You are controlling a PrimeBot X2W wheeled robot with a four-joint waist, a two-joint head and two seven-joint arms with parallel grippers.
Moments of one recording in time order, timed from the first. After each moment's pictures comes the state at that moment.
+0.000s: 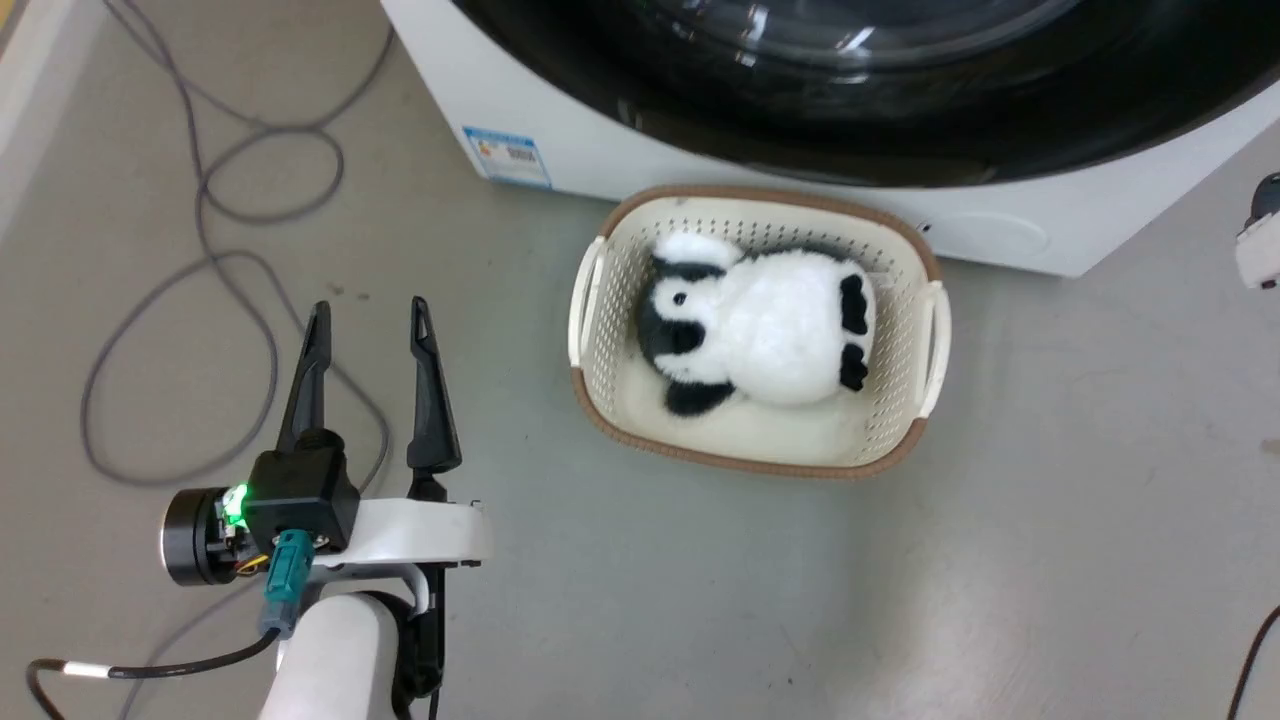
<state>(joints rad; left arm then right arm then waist) -0.24 0.05 -0.11 0.04 -0.07 0.19 -0.26 -0.84 -0.45 0.09 0.57 0.22 0.13 -0.26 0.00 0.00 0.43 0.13</state>
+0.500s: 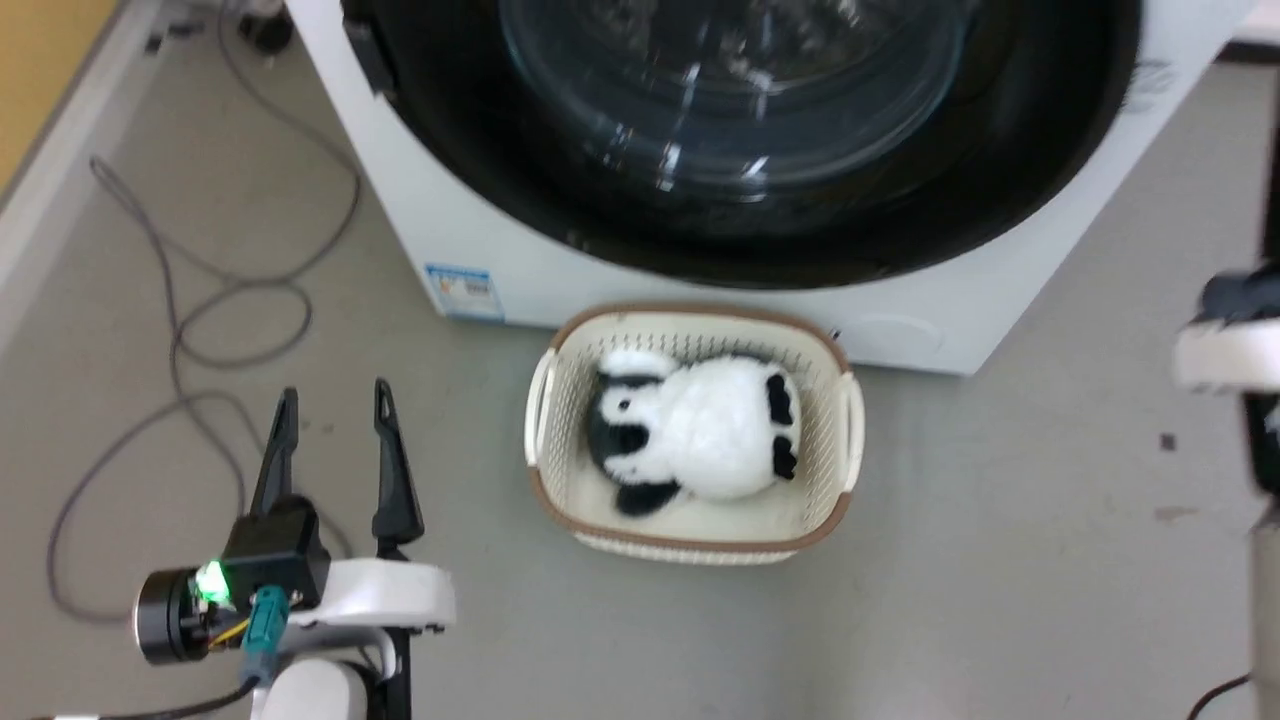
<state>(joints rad) -0.14 0.05 -0.03 0.07 -0.05 0.17 -0.26 -0.55 -0.22 -0.14 0.13 0.08 0.13 -0.26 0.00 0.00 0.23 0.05</state>
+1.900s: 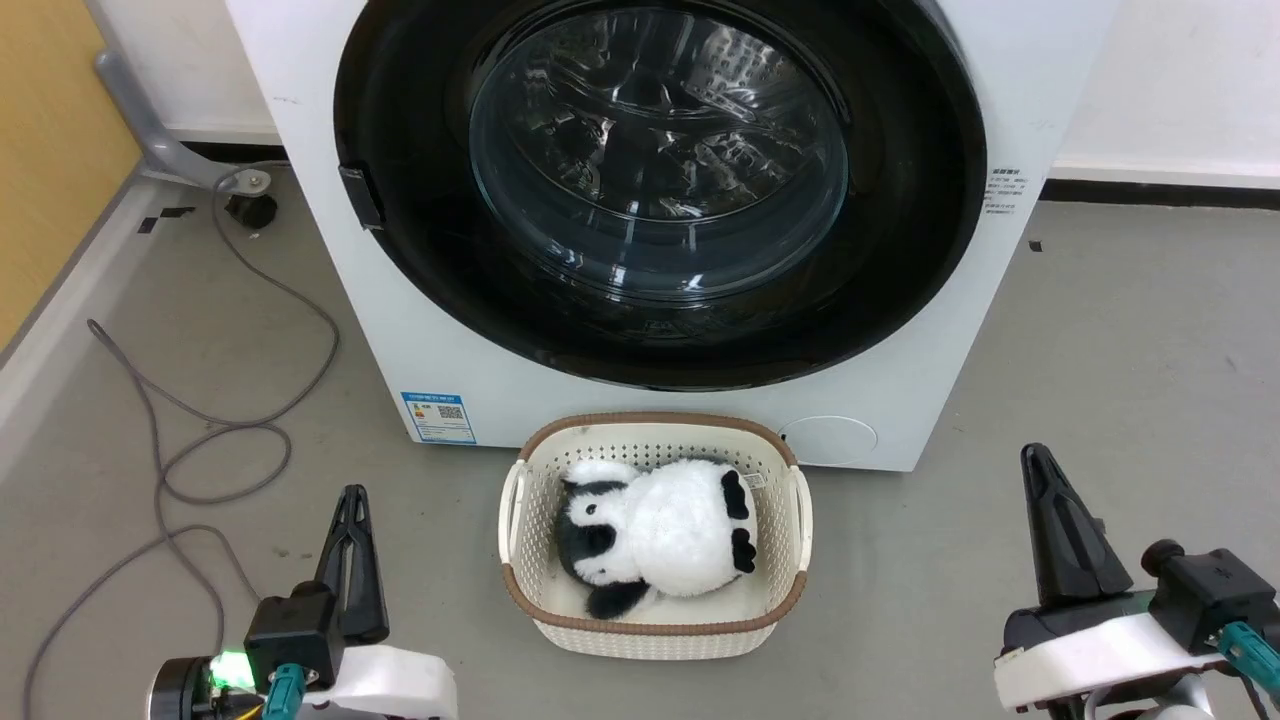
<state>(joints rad) 0.00 0.05 -0.03 0.07 -0.02 0.15 -0.24 -0.04 -0.06 -0.02 0.08 0.13 0.13 -0.24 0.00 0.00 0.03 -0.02</state>
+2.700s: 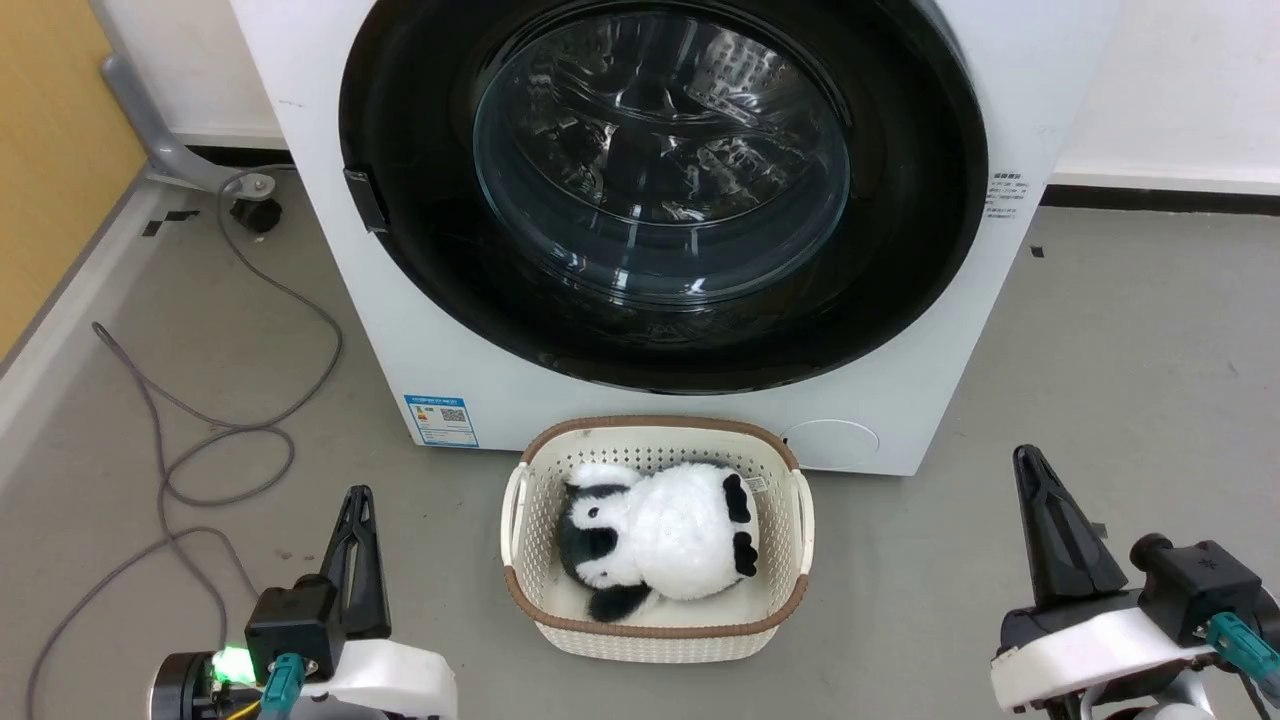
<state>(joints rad) 0.00 0.05 -0.02 0.06 -0.02 0.12 -0.19 -0.04 -0.06 -0.02 0.07 0.10 0.13 -0.19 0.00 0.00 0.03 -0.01</state>
